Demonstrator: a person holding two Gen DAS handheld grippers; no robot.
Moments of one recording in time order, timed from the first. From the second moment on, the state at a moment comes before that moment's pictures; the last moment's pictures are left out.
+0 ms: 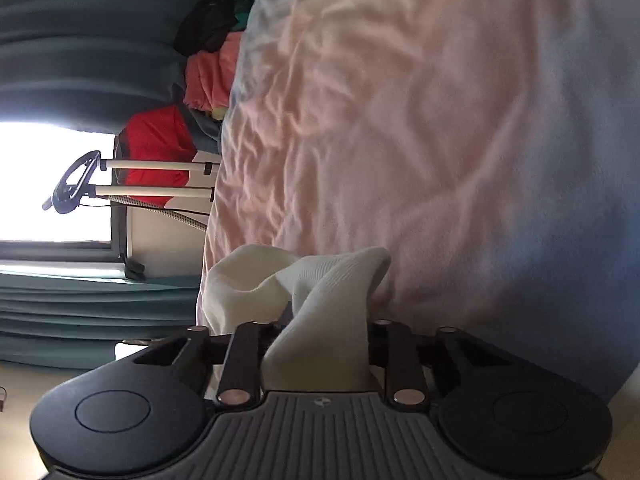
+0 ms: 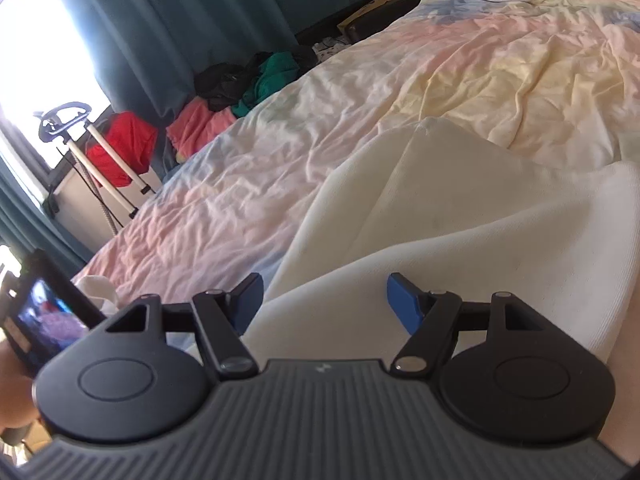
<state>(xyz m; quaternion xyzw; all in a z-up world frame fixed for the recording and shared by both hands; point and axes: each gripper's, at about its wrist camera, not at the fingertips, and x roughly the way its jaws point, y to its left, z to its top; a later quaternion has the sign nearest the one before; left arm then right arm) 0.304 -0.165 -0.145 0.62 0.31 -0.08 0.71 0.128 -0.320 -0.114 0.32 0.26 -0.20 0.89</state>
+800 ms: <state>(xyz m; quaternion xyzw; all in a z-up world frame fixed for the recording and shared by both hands) 0.188 -0.085 -0.036 0.10 0.23 -0.22 0.94 0.124 -0.311 -0.117 0.35 0.25 -0.17 0.89</state>
